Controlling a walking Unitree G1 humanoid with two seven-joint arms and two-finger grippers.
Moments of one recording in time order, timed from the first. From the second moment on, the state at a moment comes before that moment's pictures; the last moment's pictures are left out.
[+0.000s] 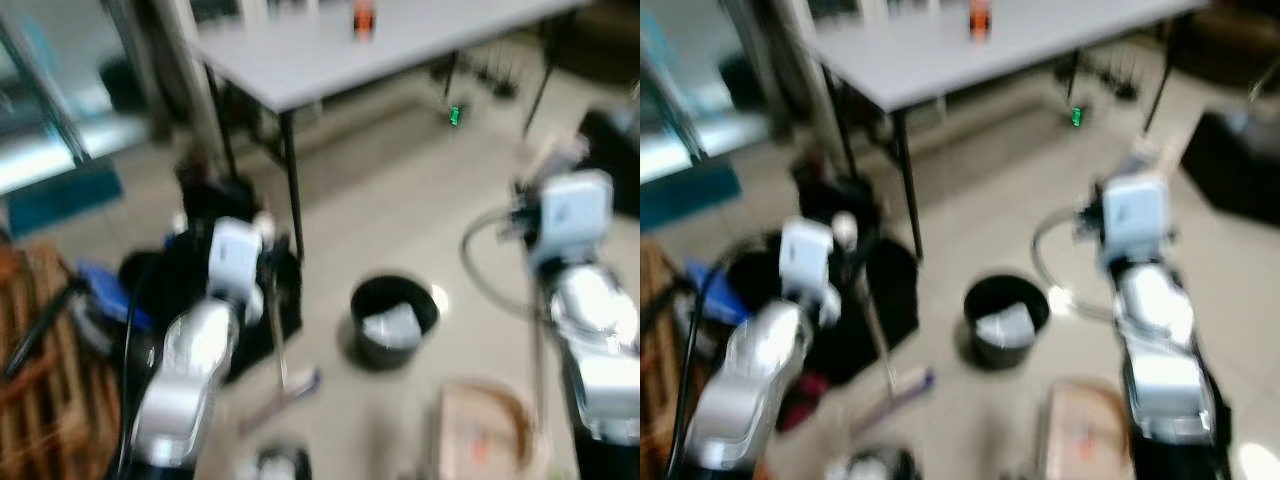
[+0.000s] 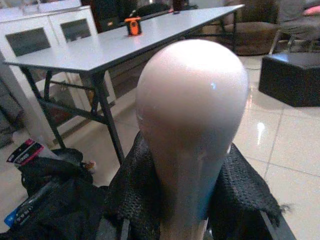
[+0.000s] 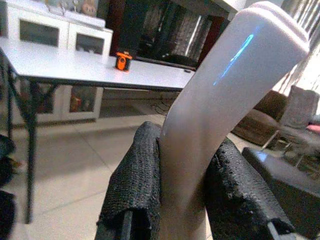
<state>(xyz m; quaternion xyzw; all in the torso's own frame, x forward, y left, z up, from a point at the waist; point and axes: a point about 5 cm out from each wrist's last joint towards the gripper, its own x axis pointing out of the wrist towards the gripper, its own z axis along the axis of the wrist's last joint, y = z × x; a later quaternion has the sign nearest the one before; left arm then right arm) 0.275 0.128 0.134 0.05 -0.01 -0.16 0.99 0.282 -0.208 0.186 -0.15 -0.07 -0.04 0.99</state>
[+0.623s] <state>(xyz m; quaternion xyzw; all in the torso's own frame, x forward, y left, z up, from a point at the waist) 0.278 0.118 0.136 0.04 -0.01 -0.19 0.98 0.266 -0.218 0.160 -0.09 0.00 -0.11 0.99</state>
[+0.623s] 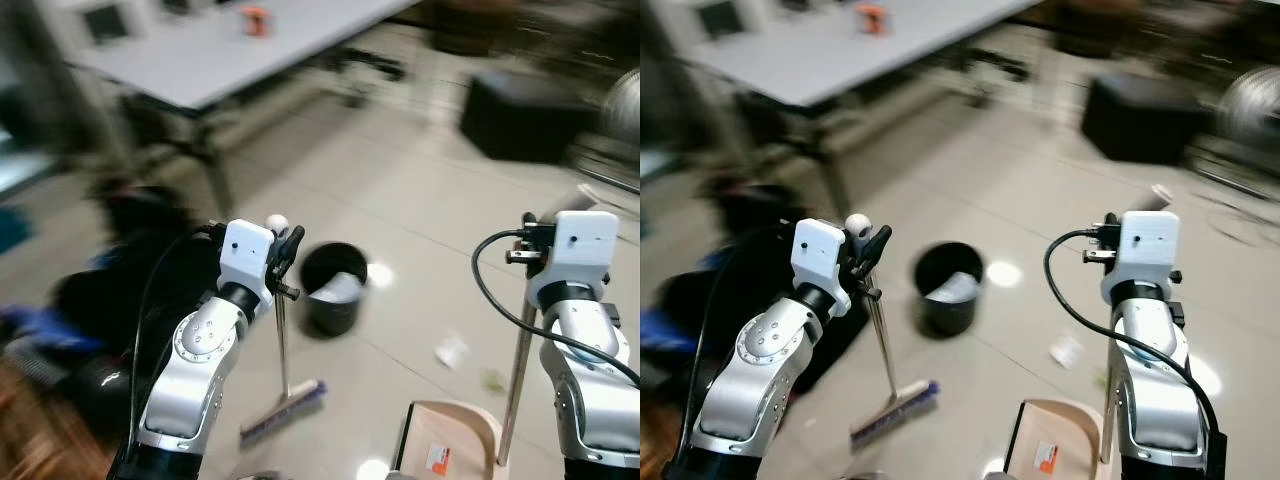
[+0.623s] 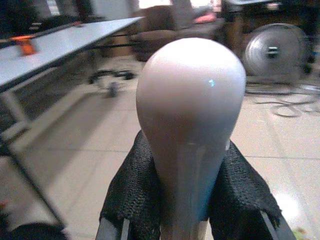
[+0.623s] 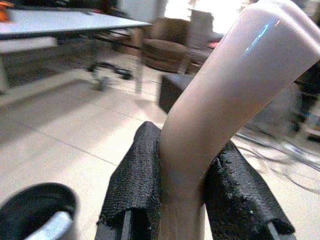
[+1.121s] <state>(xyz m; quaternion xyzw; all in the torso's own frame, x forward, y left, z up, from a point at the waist) 0.281 0.126 0.136 0.05 0.00 -0.15 0.99 0.266 -0.216 0.176 -0.10 -0.03 -0.10 0.99</state>
